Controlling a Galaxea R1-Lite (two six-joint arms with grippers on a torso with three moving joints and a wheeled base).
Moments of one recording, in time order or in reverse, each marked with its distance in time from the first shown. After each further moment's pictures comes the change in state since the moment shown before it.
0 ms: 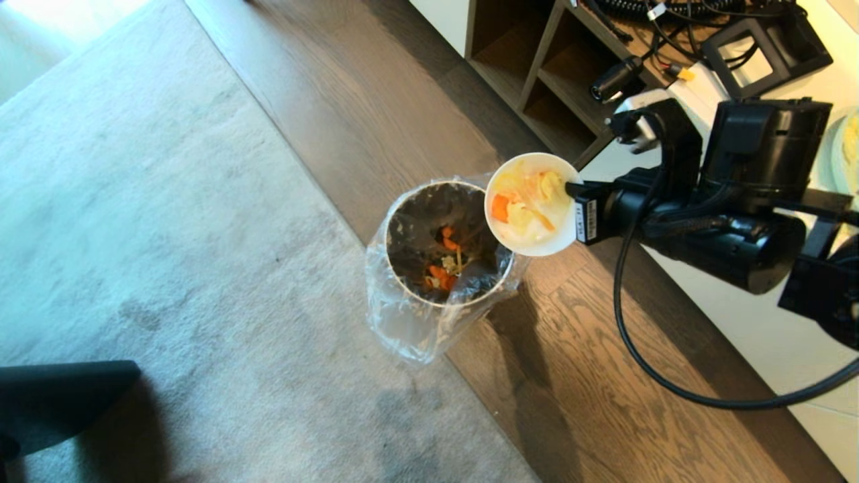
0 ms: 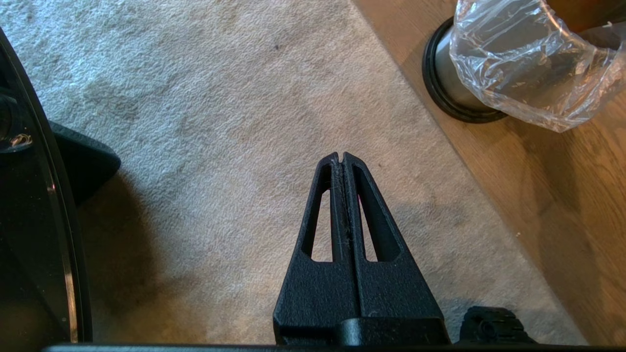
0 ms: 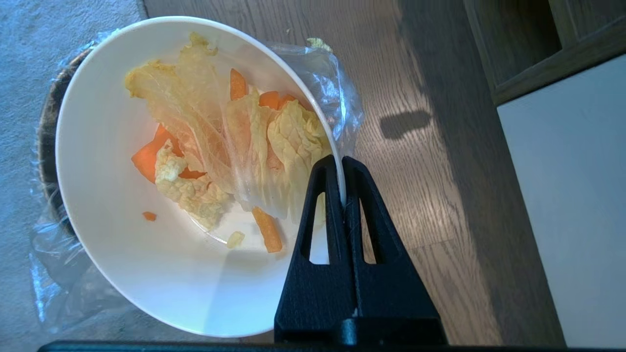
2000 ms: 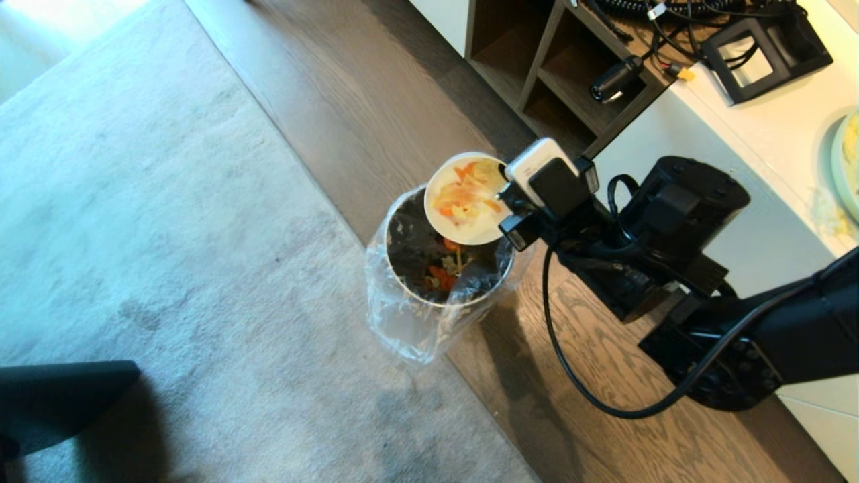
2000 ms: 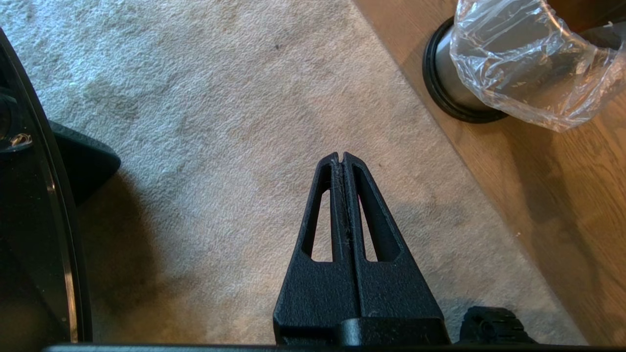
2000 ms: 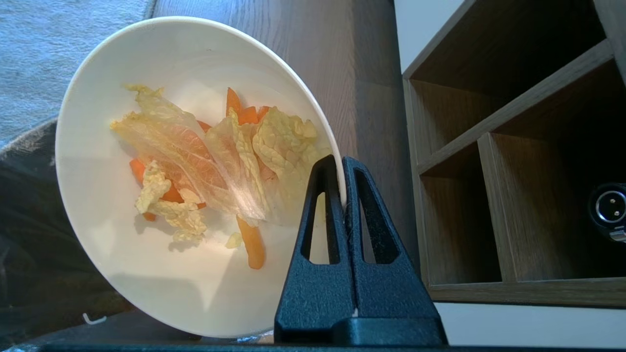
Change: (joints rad) left arm 0.000 0.000 0.000 0.000 0.000 0.000; right arm 0.130 0.252 0.075 -0.712 0.022 -0.597
